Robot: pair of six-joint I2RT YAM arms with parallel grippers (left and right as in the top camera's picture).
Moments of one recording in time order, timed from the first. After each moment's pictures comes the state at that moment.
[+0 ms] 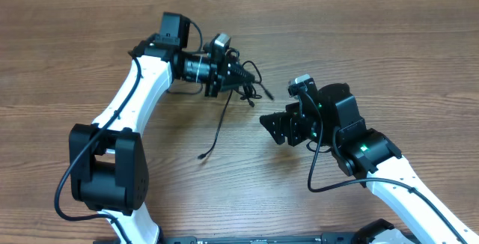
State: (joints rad) left arm -0.20 1.90 1.47 -0.85 1.24 -0.58; right arm 0.46 1.19 0.78 -0.30 -0.35 0.23
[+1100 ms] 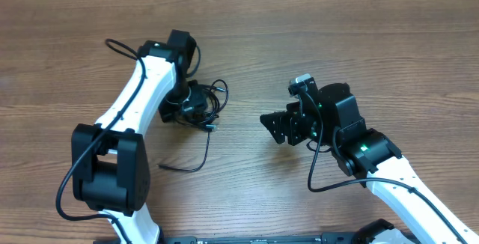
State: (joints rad) left arm -0.20 1.90 1.47 -1.19 0.02 -0.61; right arm 0.46 1.19 0.78 -0.30 -0.34 0.23
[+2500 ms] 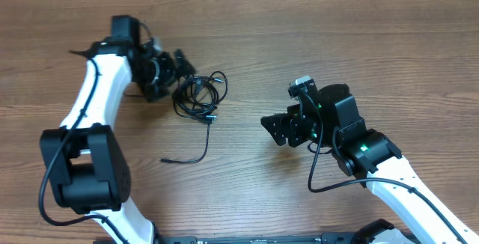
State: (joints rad) left arm 0.06 1.90 1.47 -0.92 0.46 -0.49; right arm 0.46 1.19 0.78 -0.33 -0.34 0.23
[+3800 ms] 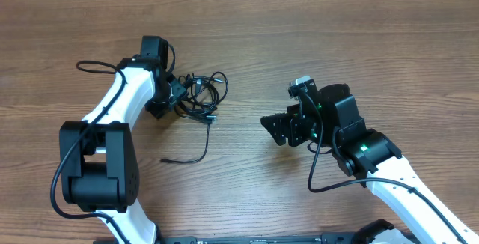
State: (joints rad) left arm -0.07 1.90 1.29 -0.79 0.01 -0.79; right arm 0.46 1.19 0.78 -0.33 -0.34 0.23
